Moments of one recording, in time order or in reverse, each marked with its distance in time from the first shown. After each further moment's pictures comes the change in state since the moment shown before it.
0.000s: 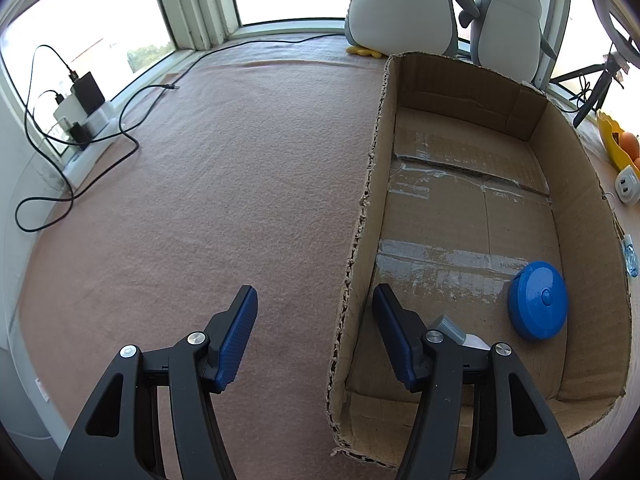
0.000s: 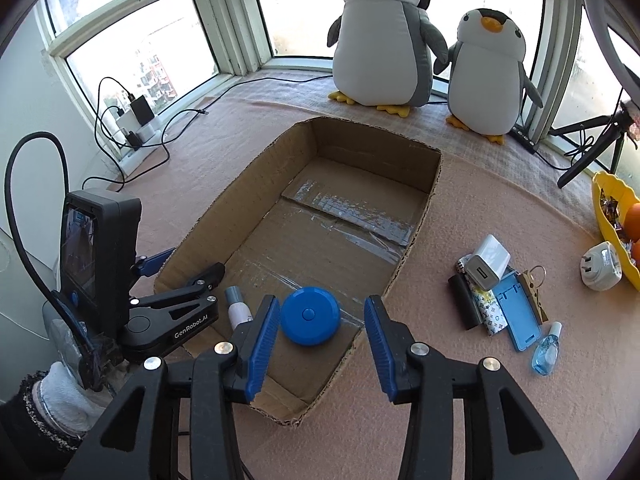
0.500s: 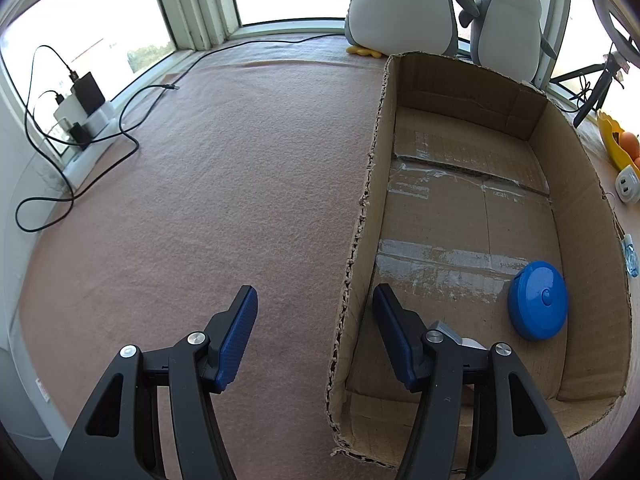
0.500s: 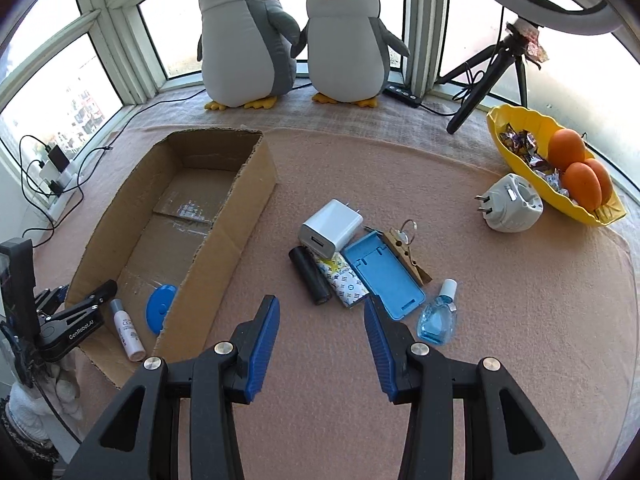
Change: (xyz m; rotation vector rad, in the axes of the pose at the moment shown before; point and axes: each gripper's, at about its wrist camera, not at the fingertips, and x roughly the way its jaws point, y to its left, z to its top) left arm 0.000 0.000 0.000 0.000 0.000 0.000; right arm -0.012 -0.114 -0.024 0.218 0.010 -0.189
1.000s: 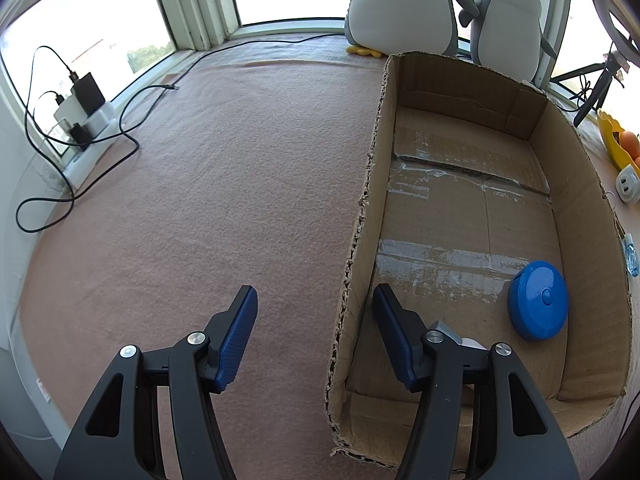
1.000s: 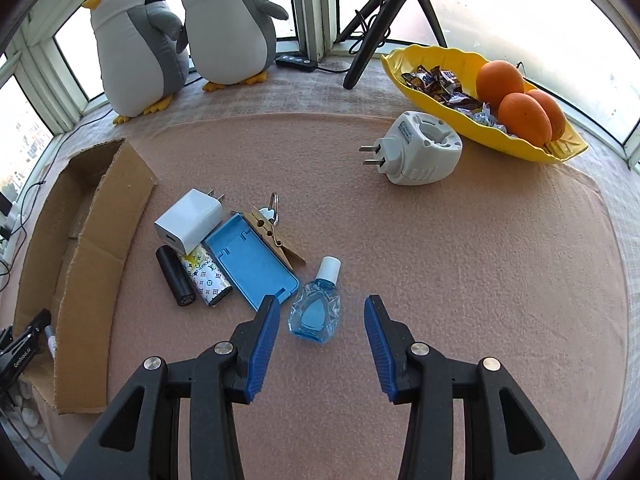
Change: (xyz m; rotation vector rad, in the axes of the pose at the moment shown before) left arm 0.000 0.000 0.000 -0.001 0.000 0.000; right arm 0.031 -0.074 -0.008 0.151 0.065 -0.109
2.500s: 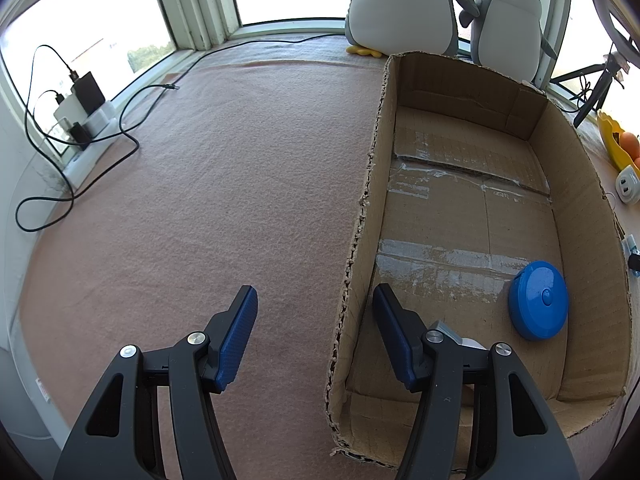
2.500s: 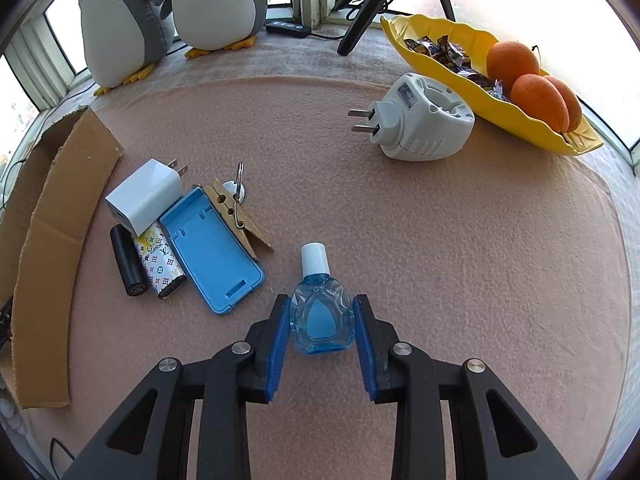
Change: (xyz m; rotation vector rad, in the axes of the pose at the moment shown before) left arm 0.000 -0.001 0.000 -0.001 0.000 0.001; right arm 0.030 -0.008 -0.003 -0.046 0.057 -0.035
